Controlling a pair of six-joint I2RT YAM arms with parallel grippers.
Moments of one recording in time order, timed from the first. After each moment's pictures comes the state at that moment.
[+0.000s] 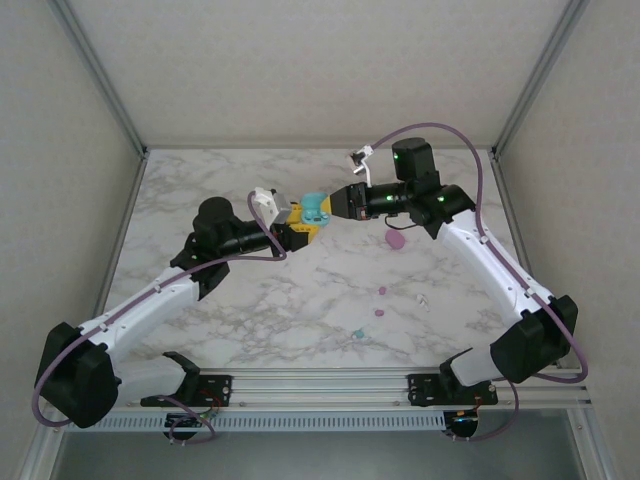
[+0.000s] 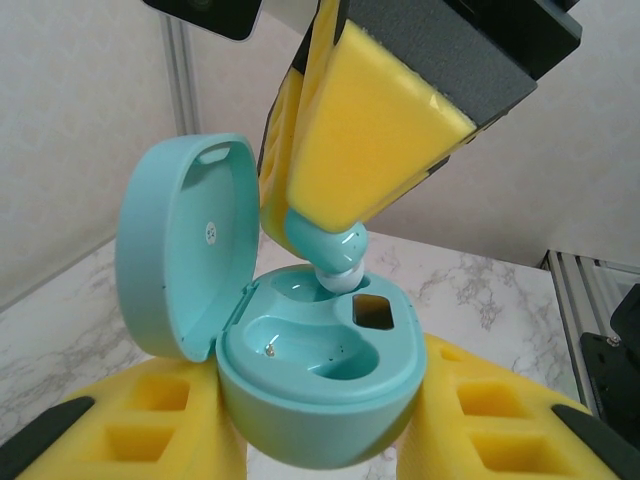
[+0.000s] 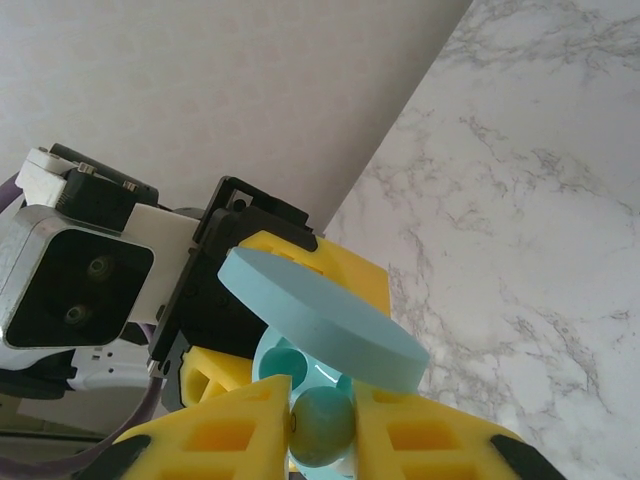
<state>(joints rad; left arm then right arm) -0.57 1.19 0.80 0.34 0.74 0.01 0.50 1.44 1.42 -0.54 -0.92 0.48</state>
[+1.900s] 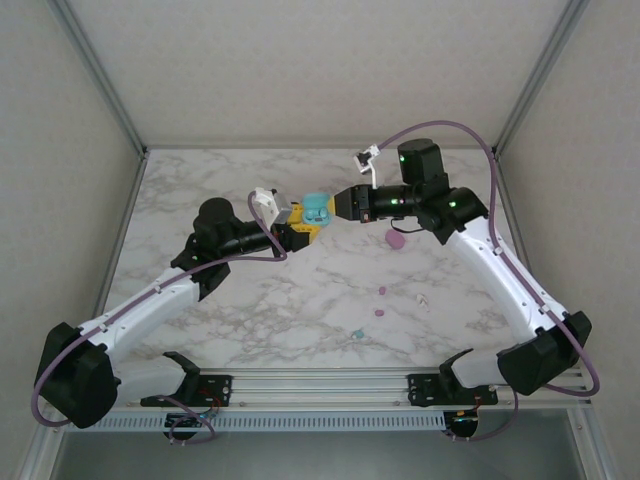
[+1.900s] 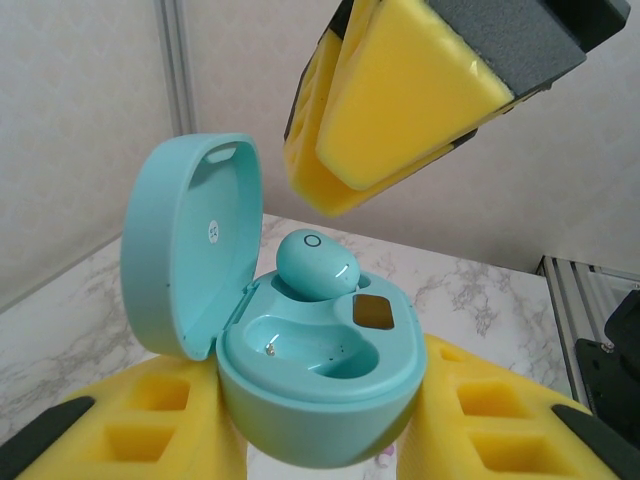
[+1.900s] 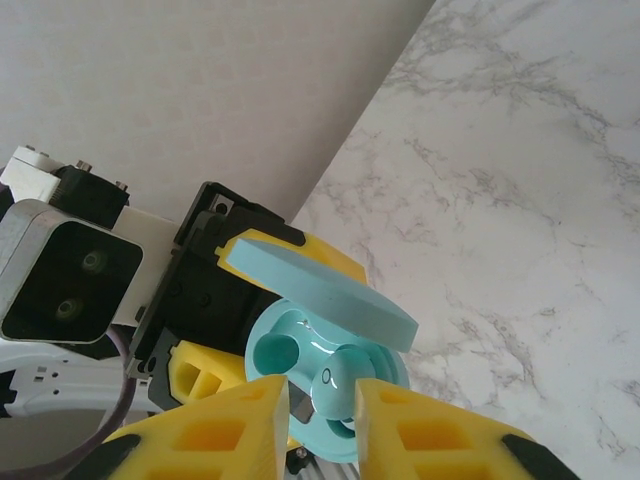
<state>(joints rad) -0.58 1.19 0.80 0.35 0.73 -0.01 0.53 1.37 1.46 -0.65 -0.76 0.43</state>
